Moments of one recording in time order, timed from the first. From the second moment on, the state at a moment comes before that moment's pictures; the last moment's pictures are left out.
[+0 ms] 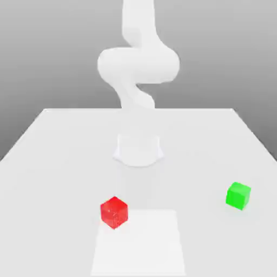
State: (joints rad) arm -0.03 -0.73 0.01 -2.36 0.00 2.35 0.86
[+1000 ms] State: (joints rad) arm -0.21 0.19 0.02 -2.86 -0.04 3.06 1.40
